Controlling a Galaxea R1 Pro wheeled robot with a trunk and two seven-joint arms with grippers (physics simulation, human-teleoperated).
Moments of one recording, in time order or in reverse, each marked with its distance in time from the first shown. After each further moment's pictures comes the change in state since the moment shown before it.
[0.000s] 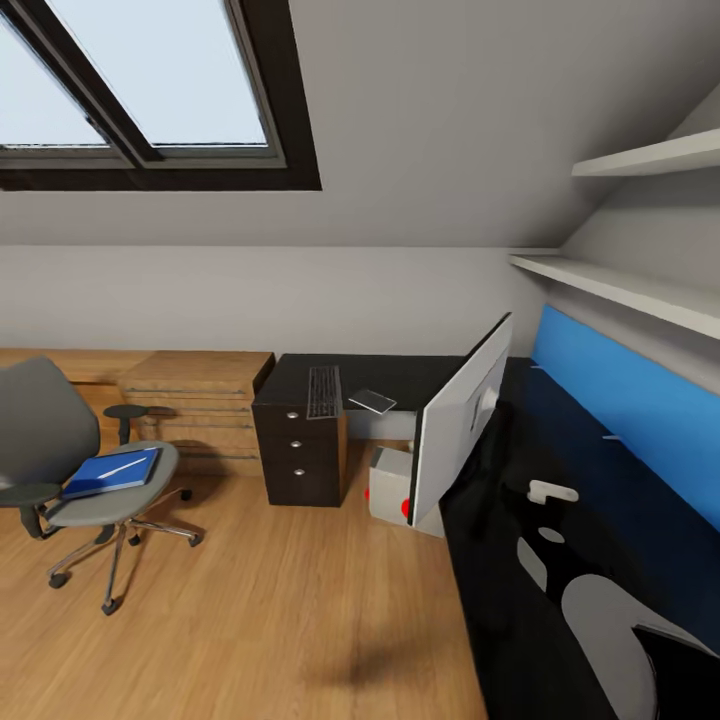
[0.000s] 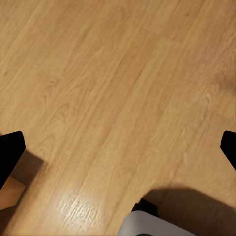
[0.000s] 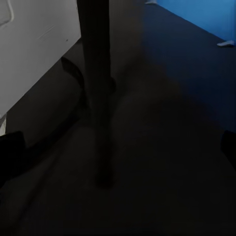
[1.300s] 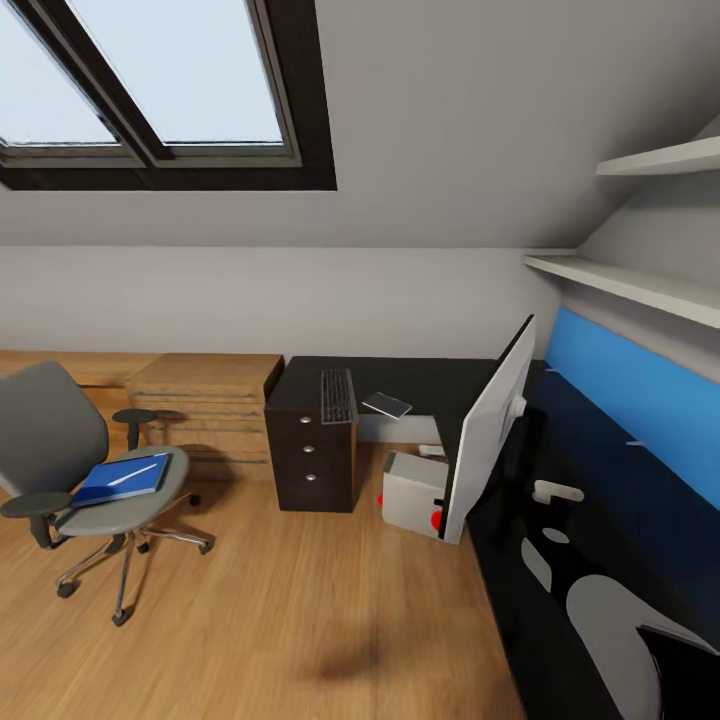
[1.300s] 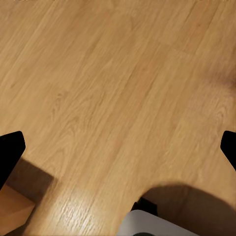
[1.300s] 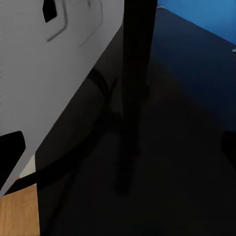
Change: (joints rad) left arm 0.000 -0.002 -0.004 0.001 -0.001 0.001 0.001; right arm 0.000 -0.014 0.002 0.003 0.005 -0.011 0.000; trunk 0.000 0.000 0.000
